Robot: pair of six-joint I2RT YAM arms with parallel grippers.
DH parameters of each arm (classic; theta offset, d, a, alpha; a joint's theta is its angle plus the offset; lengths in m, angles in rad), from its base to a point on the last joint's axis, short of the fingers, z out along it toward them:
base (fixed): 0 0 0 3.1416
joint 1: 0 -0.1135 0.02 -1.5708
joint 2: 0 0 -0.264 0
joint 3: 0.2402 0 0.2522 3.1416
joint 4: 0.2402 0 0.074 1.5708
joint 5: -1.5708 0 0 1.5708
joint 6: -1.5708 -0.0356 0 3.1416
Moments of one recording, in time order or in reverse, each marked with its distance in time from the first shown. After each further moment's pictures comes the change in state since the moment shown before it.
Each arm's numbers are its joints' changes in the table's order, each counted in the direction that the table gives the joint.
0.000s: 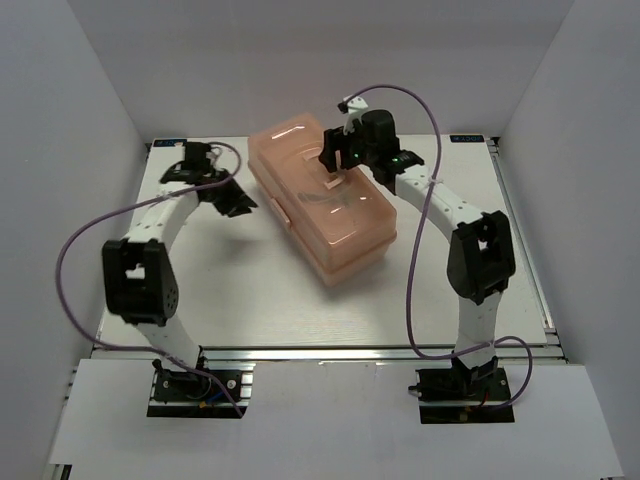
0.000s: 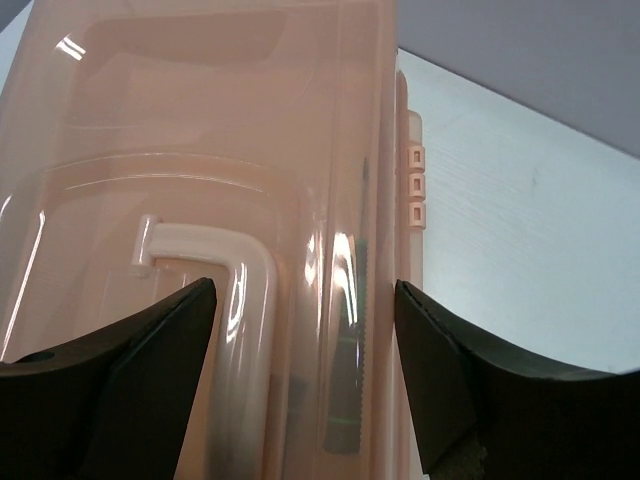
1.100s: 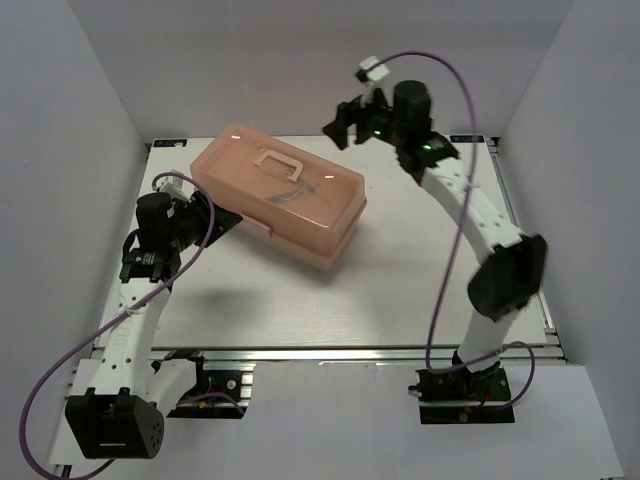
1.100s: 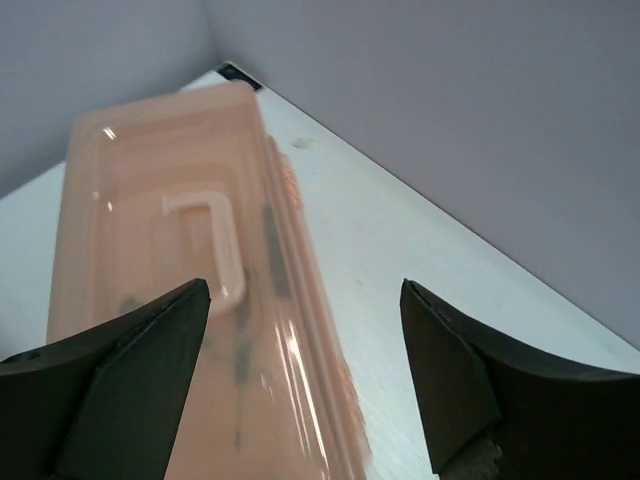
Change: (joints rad) left arm -0.124 0.832 -0.527 -0.221 -0.064 -0.027; right arm -0.006 0.047 0.231 0.041 0.209 0.071
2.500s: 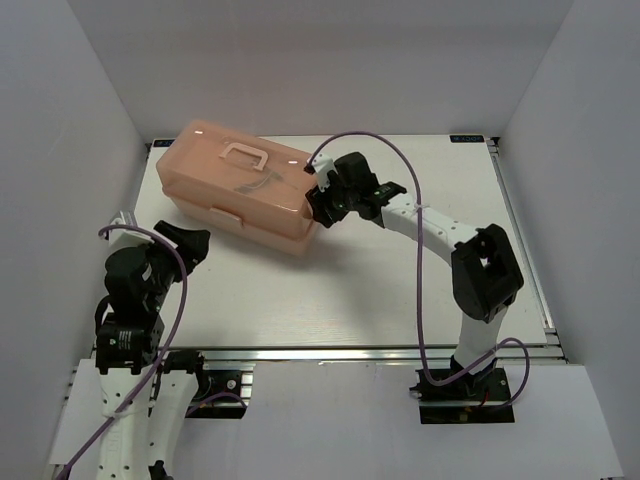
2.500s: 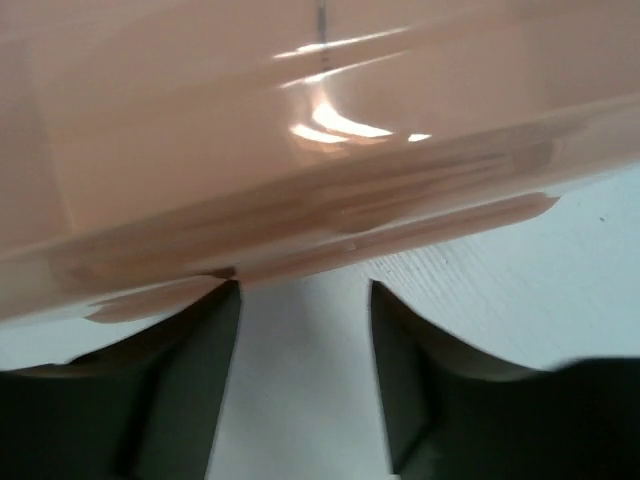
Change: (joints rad) left arm 0.000 0.470 -0.002 0.282 0.396 0.003; right arm -0.175 0.044 -0.437 0.129 -0.182 0.192
